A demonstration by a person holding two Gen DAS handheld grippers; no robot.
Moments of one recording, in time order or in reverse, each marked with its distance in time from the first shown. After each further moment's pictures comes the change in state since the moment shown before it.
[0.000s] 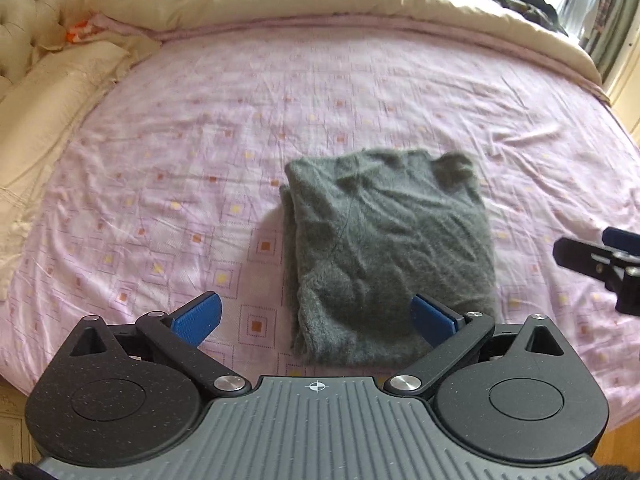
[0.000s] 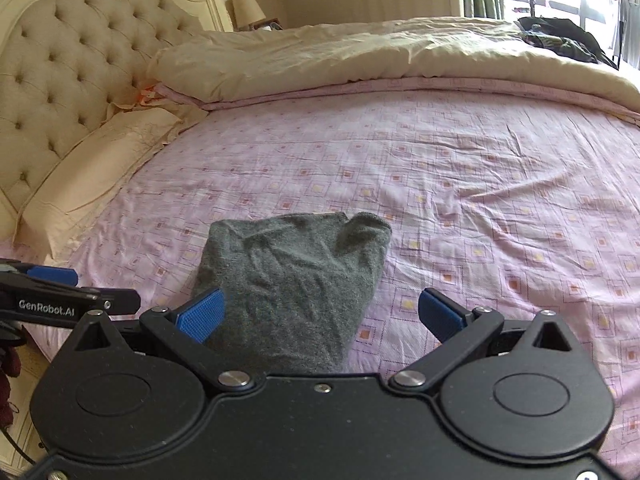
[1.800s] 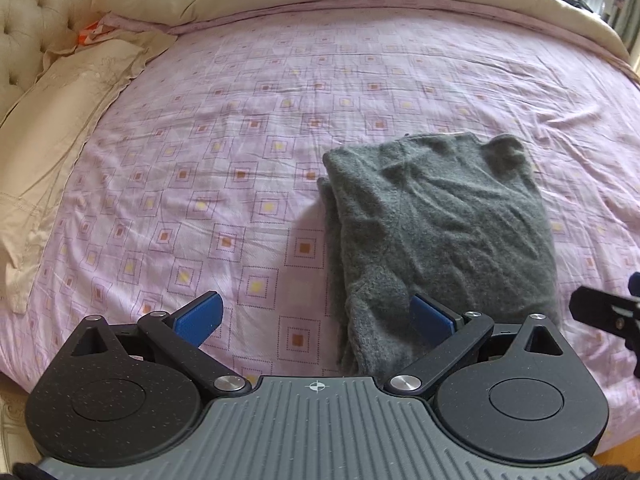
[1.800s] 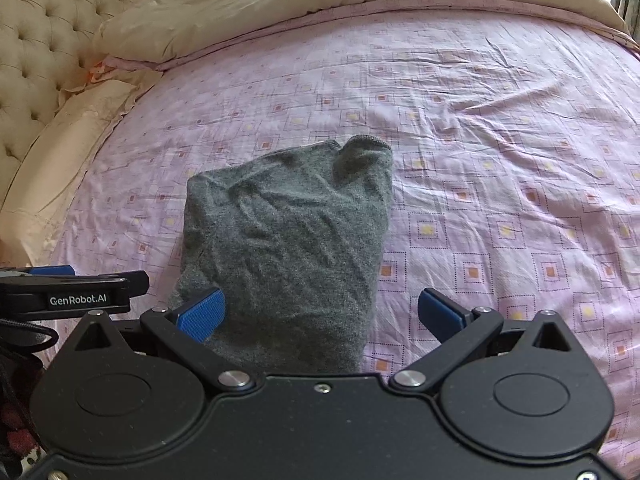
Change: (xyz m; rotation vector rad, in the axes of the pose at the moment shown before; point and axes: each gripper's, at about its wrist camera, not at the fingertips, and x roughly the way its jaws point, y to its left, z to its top) left arm 0.041 0.013 0.008 0.036 0.061 0.097; right arm 0.047 0.021 -0.009 0.179 0.211 -0.121
